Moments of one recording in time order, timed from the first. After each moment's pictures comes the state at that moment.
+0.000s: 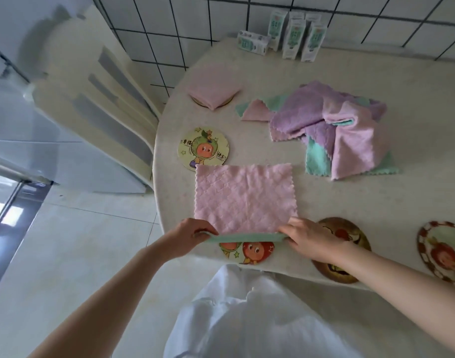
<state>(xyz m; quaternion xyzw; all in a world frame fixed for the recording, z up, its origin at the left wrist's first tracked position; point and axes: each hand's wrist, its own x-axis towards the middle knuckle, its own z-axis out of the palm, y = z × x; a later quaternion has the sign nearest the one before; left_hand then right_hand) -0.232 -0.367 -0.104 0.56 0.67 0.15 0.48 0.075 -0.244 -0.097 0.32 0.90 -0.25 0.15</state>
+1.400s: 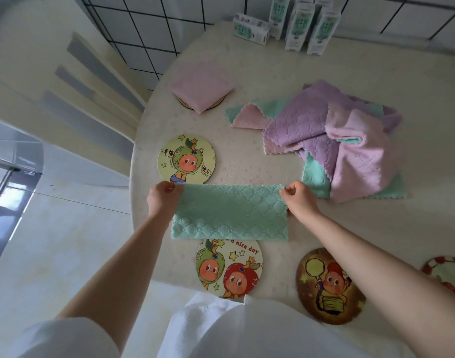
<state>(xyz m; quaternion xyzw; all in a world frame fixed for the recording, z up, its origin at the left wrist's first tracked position) -0.257 -0.230 -0.132 0.16 0.89 0.30 0.31 0.027 -0.103 -0.138 0.67 0.64 -0.38 -0.05</state>
